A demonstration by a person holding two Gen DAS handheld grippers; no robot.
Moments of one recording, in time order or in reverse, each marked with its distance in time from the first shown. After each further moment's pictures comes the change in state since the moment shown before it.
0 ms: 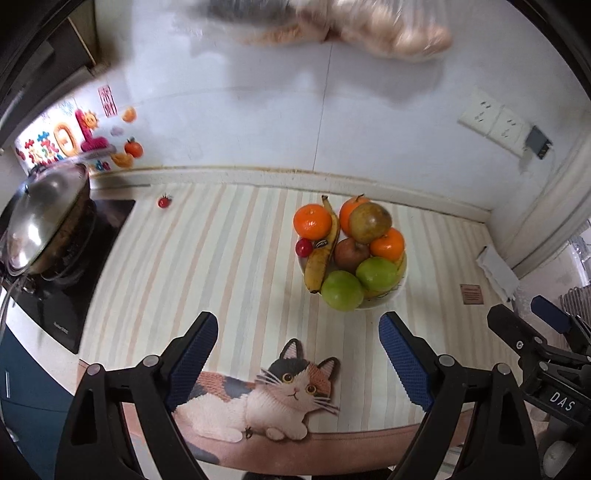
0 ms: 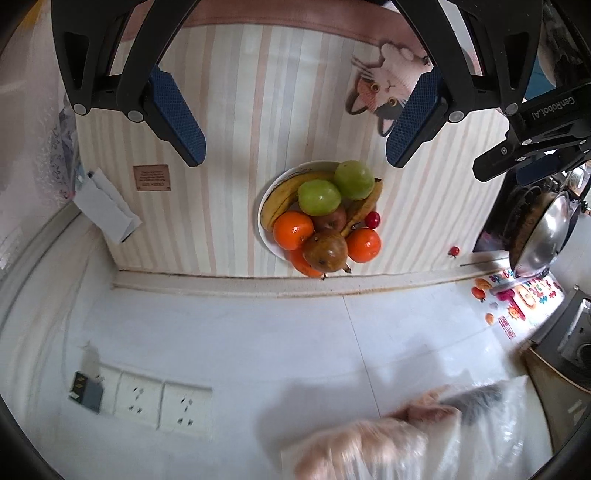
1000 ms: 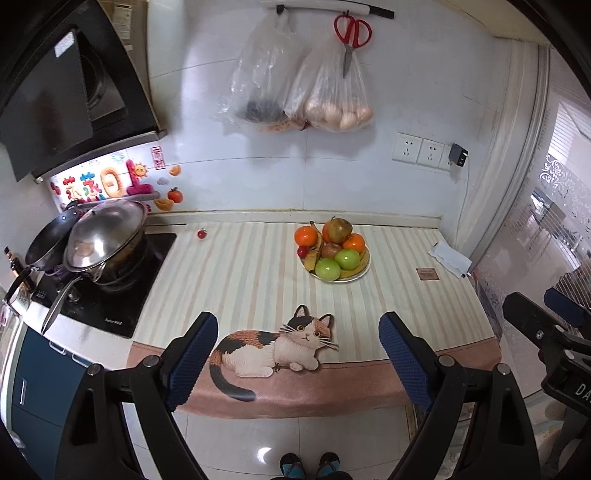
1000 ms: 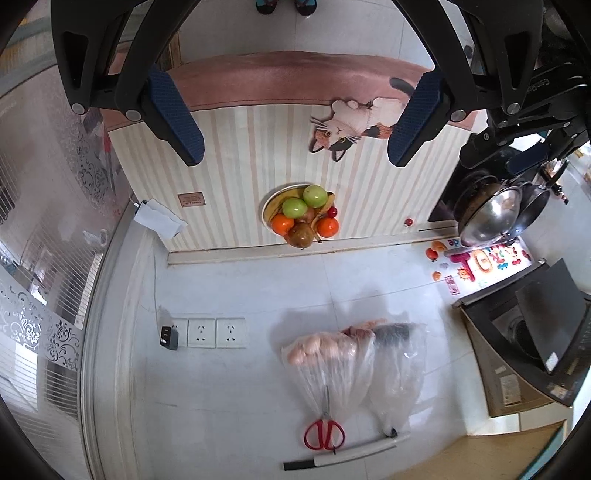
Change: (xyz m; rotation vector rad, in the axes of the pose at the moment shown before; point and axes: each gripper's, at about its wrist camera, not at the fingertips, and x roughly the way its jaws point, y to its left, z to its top) left arm -0.204 0.015 -0.126 0.082 -0.227 -0.019; right arm -0.270 0.057 -0.151 0.056 -0.246 -0.022
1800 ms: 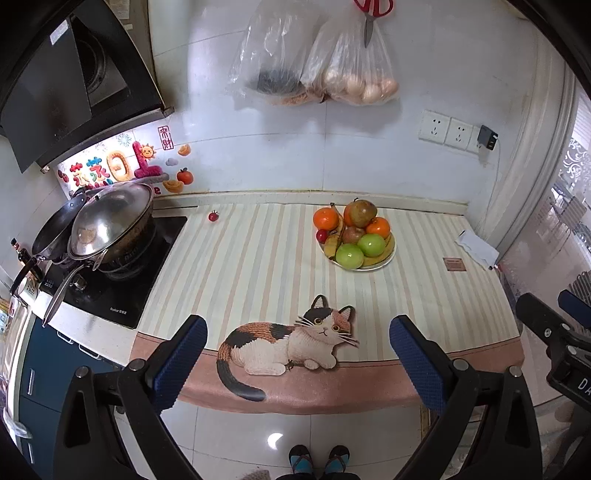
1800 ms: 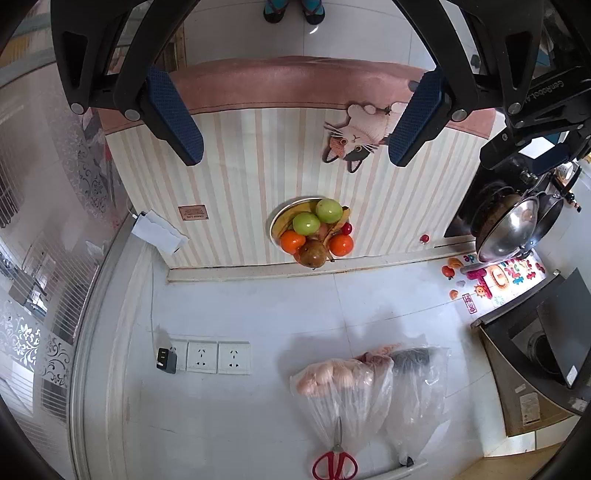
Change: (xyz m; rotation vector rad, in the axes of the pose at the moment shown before) left arm 0.060 0.001 0.000 -0.003 0.079 0.076; right arm 0.083 -0.017 0.008 -0.007 0.096 -0.040
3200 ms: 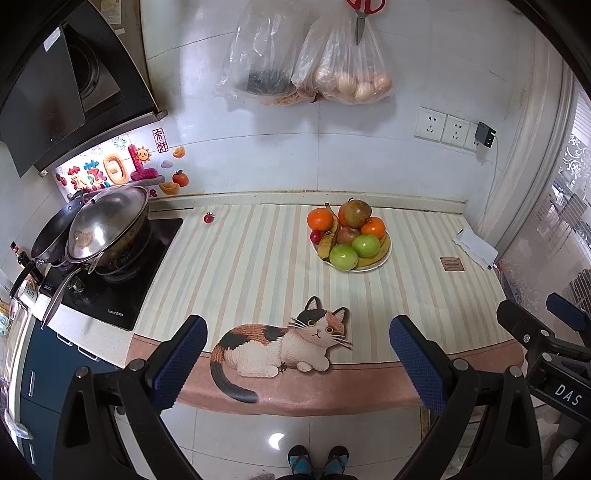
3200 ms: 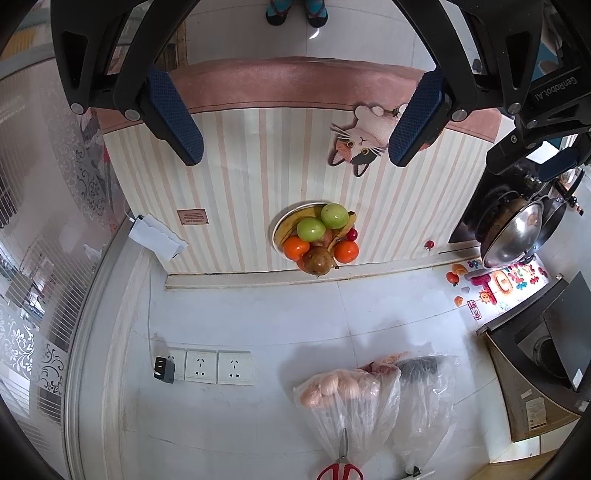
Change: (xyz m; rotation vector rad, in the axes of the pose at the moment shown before) left arm 0.002 -0.012 0.006 0.012 -0.003 -0.001; right arm 0.017 -0.005 -0.006 -0.004 0.014 0.007
